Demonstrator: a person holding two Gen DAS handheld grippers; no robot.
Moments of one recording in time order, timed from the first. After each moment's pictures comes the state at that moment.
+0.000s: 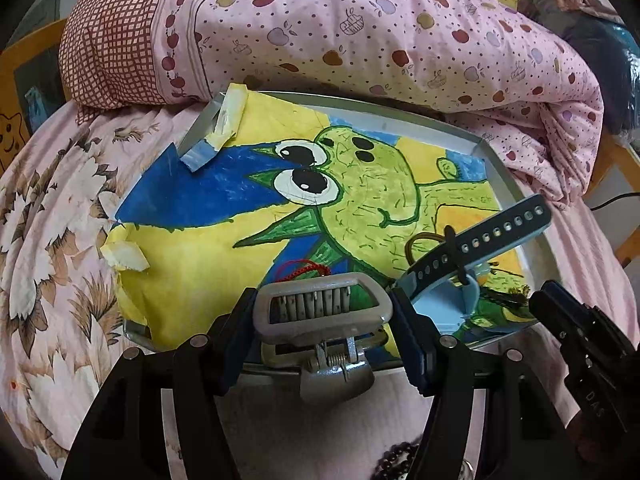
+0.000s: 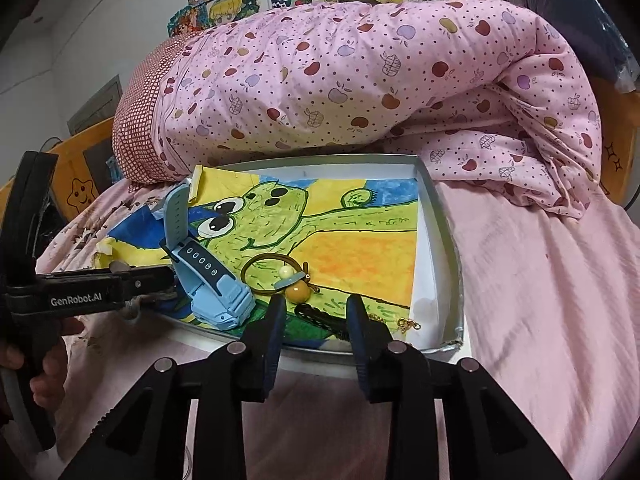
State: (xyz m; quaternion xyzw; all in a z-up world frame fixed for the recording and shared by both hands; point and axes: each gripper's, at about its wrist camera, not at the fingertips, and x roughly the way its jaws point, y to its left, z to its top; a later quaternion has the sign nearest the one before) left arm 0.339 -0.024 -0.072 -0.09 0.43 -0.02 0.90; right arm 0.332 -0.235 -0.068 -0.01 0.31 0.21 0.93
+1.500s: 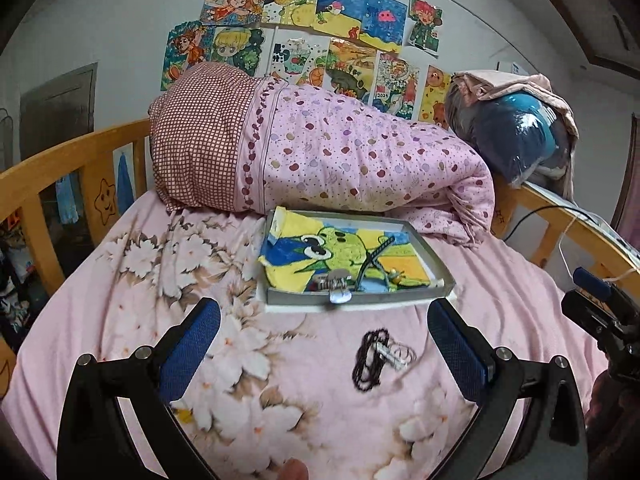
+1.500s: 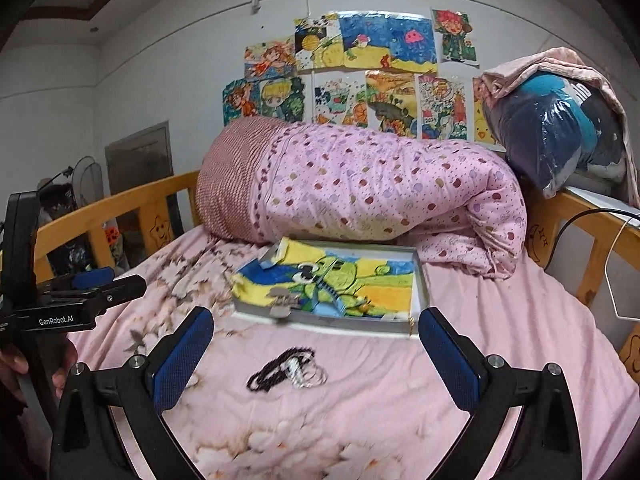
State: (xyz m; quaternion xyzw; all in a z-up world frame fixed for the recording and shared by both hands) left arm 0.086 0.015 0.049 -0.06 0.23 -0.06 0.97; right arm 0.082 -0.225 0.057 -0.03 0.18 0.22 0.96
